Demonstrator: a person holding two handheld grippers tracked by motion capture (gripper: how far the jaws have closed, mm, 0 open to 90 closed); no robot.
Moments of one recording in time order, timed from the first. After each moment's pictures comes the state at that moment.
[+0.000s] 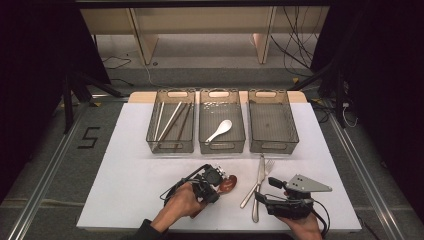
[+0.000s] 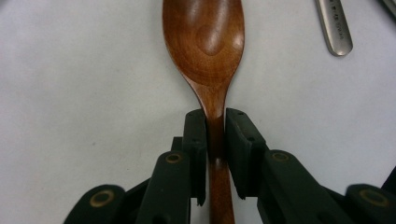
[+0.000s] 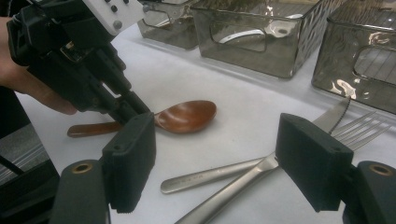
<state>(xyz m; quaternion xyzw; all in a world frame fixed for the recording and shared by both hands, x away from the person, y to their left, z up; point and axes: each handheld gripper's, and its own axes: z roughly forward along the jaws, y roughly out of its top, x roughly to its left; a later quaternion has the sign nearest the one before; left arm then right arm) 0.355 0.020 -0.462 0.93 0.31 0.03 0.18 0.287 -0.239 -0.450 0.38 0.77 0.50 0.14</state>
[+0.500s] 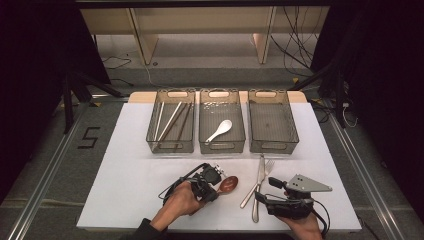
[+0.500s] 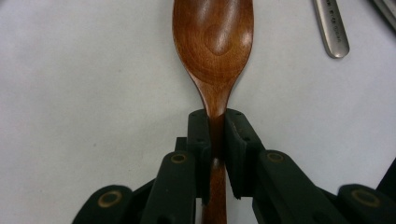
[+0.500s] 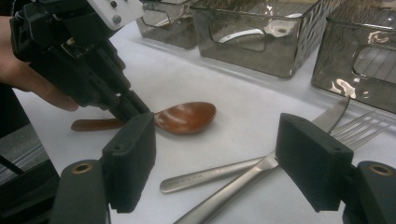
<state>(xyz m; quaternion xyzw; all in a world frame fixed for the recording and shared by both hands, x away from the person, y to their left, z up) 0.359 0.025 -0.463 0.93 0.31 0.02 0.19 0.287 -0.239 -0.450 0.38 0.76 0.50 0.14</state>
